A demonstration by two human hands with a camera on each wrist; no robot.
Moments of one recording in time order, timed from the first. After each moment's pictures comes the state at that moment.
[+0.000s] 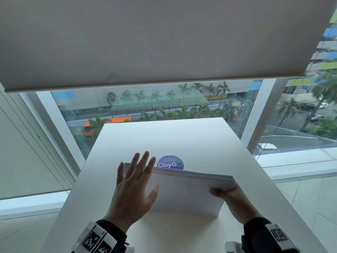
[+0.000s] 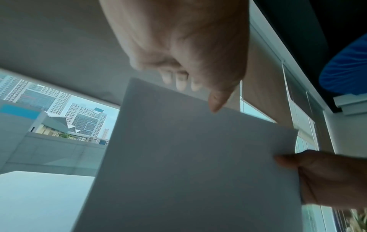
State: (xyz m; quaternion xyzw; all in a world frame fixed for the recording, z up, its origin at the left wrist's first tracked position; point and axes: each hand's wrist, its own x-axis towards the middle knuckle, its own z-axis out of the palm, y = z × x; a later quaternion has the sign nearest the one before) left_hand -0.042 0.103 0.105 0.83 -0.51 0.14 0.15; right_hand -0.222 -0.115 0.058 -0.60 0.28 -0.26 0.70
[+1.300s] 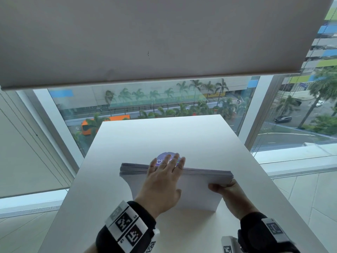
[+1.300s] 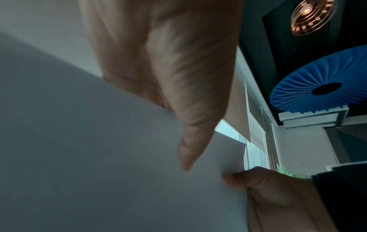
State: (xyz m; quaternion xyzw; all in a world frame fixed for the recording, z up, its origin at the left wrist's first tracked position) left_hand -0.089 0.054 0.134 0.82 -0.56 0.00 0.07; right_hand -0.228 -0.112 0.054 -0.58 0.26 -0.27 0.72
